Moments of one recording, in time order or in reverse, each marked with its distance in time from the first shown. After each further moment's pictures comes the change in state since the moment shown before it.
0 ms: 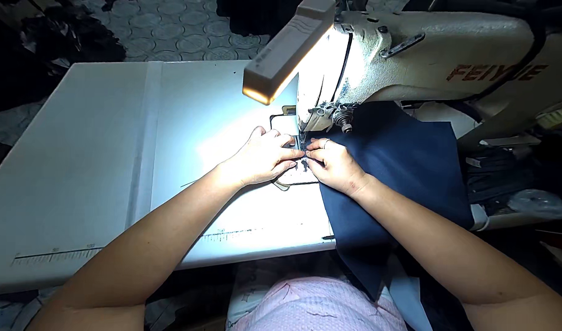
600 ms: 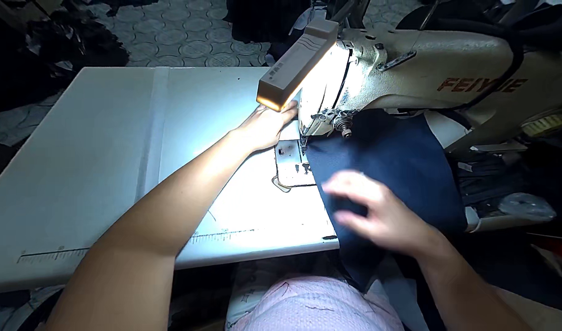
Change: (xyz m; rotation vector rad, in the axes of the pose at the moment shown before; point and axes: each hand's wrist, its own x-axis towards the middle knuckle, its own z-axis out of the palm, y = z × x) left_hand 0.045 -0.041 -0.026 0.064 -0.050 -0.167; right_hand -0.062 -0.056 -0.081 0.233 -0.268 0.055
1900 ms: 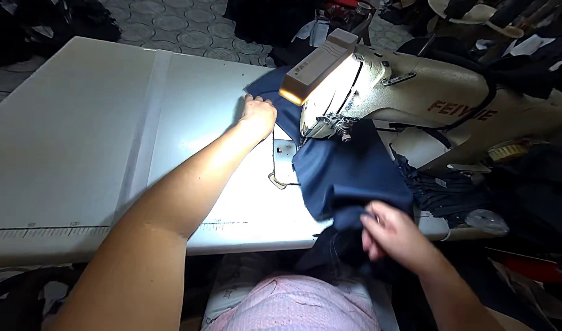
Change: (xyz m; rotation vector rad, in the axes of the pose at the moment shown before) left_hand 0.018 0.005 0.002 0.234 -0.225 -0.573; right_hand -0.032 -0.049 -0.020 0.178 0.008 0.817
